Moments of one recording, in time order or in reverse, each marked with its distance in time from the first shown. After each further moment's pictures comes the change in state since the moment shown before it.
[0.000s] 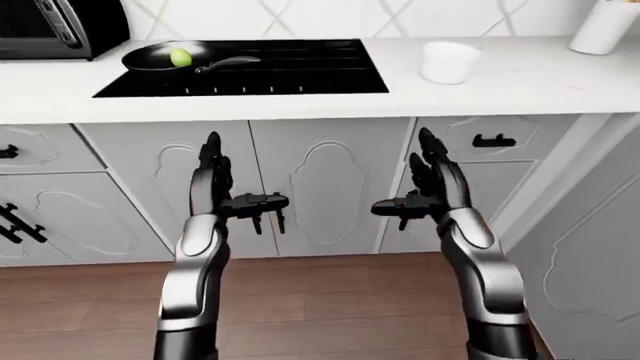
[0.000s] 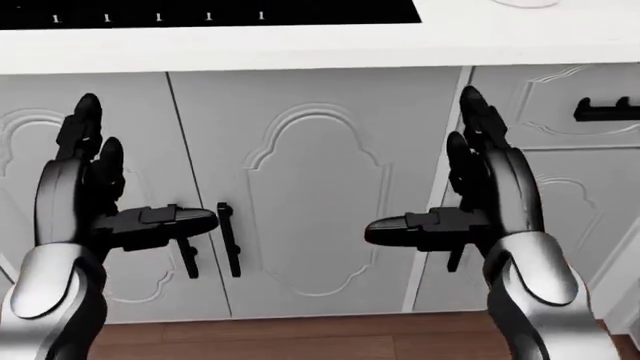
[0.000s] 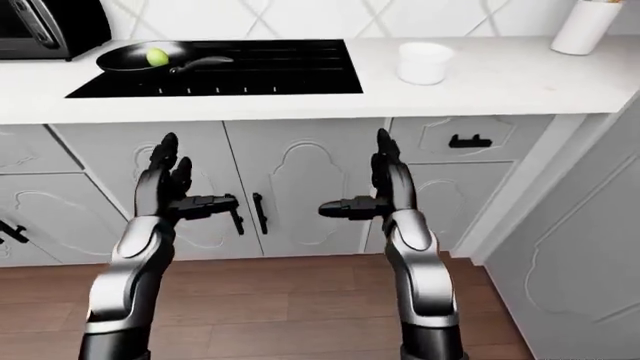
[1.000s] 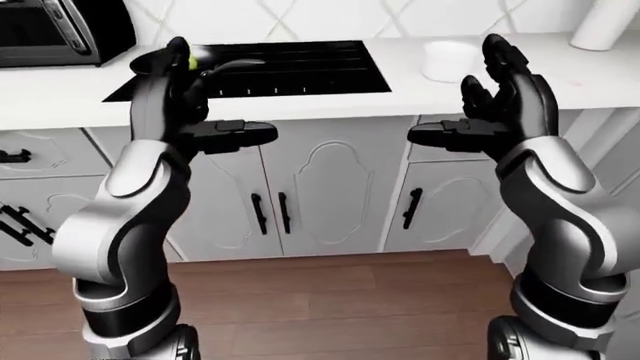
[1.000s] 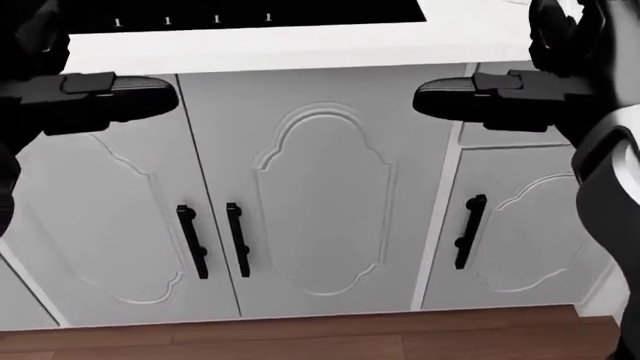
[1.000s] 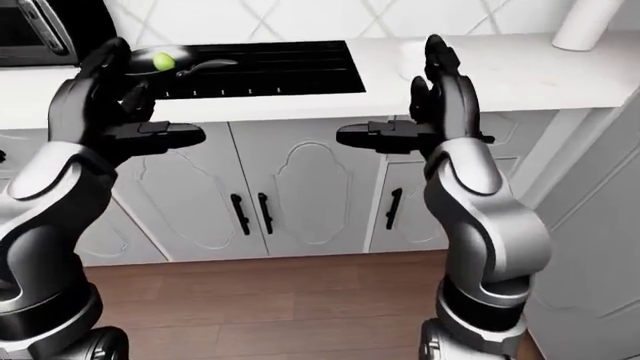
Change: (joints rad) left arm -0.341 0.189 0.087 -0.372 -0.290 0.588 0.161; right arm -0.337 -0.196 -0.126 -0.328 0.251 0.516 -0.248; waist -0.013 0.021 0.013
